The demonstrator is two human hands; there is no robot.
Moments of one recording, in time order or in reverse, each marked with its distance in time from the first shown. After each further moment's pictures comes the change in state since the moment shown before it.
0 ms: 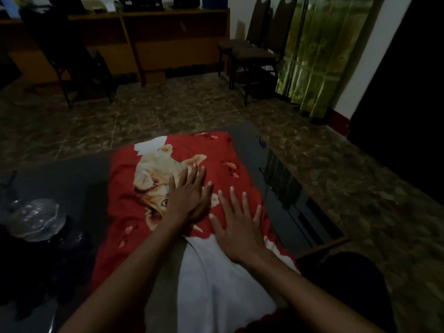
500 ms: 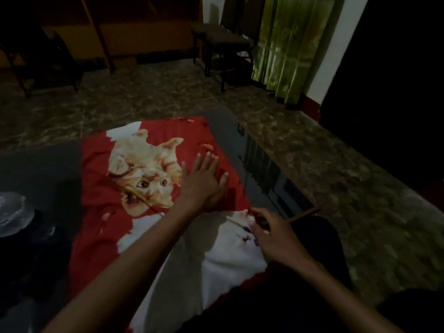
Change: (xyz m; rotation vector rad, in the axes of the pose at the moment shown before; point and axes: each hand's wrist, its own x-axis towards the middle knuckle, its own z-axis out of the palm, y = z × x) left_hand -0.019 0.084 -0.008 0.011 -0.092 0.142; right_hand -0.094 0.083 -0.044 0.378 0.015 0.260
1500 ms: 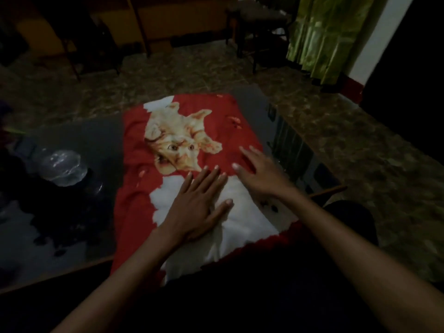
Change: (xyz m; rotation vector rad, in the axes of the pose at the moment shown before) left_hand -0.160 -0.038 0.016 -0.069 0.062 0.166; right_hand 0.046 -0.062 0.021 -0.134 -0.140 -0.226
